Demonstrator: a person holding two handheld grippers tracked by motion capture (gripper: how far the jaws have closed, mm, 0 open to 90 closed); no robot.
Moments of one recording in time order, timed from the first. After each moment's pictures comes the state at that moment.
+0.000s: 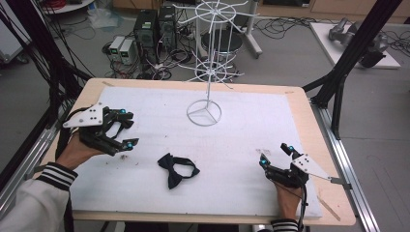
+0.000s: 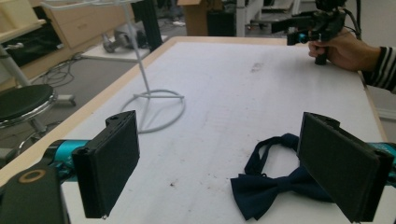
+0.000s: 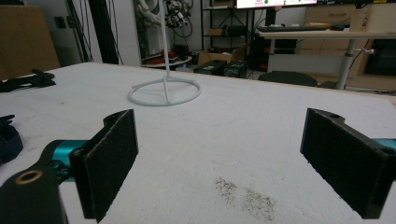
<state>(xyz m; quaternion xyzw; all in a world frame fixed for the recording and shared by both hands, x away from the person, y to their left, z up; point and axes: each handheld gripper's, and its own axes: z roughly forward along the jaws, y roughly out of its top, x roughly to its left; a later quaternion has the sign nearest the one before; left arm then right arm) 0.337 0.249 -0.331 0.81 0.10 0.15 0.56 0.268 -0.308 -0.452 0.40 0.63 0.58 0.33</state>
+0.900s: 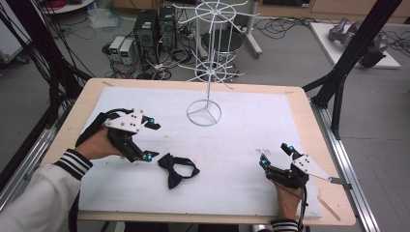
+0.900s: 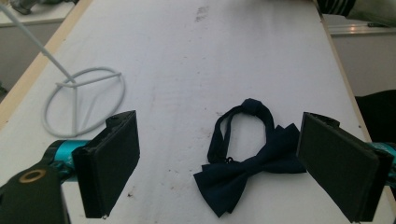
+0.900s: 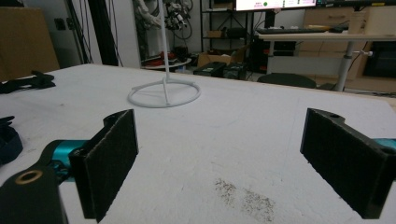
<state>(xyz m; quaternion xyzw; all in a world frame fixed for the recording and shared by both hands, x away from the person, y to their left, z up) 0.345 0.182 -0.330 0.89 -0.01 0.08 0.45 0.266 -0.308 -0.452 0.40 0.63 0.58 0.33</state>
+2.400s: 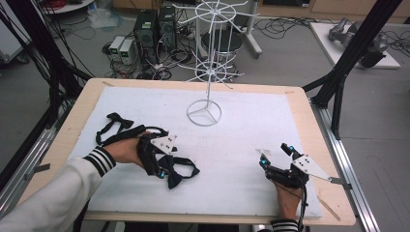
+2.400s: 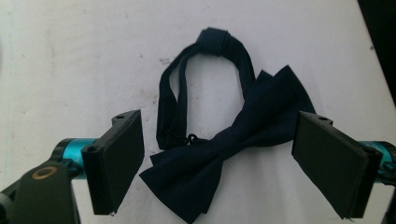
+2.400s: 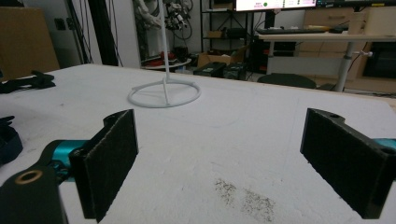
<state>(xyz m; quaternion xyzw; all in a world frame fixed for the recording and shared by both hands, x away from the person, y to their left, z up) 0.350 0.120 -0.384 0.96 -0.09 0.01 0.27 0.266 -0.307 -0.452 0.40 0.63 0.58 0.33</state>
